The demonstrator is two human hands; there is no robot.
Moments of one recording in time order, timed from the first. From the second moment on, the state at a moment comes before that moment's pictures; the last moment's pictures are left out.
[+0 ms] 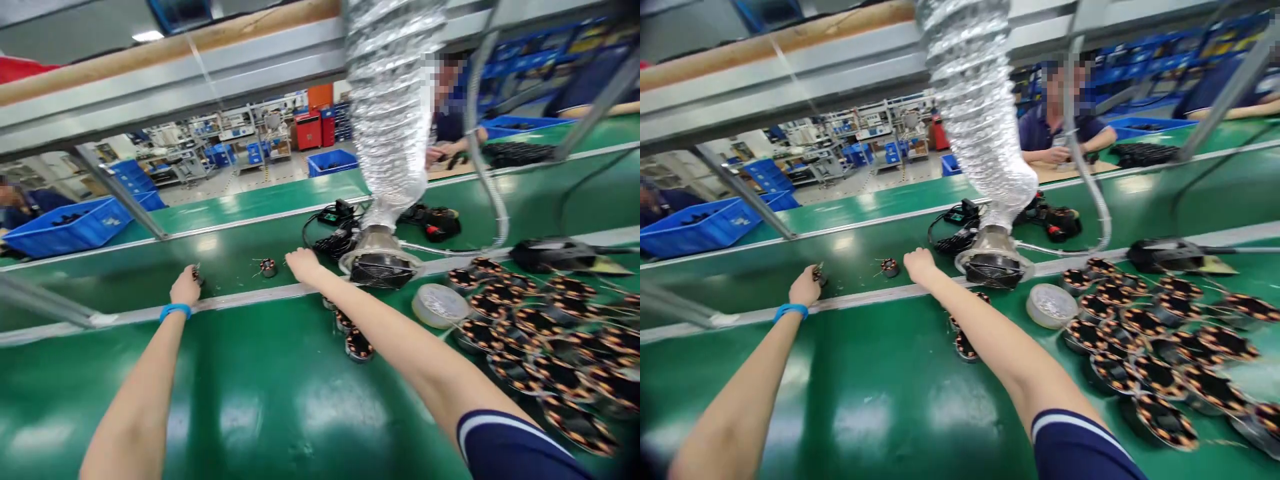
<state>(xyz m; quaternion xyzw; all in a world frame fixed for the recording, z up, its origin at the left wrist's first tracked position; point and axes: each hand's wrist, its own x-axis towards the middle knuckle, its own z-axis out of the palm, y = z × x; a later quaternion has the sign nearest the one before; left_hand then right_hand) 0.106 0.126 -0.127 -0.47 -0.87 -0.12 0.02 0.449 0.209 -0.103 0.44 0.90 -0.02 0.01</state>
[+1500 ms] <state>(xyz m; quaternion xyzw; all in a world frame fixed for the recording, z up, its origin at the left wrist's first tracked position) 0.332 -0.037 -0.137 -0.70 -0.71 0.00 0.02 0.707 -0.117 -0.167 0.29 0.92 -0.10 -0.25</state>
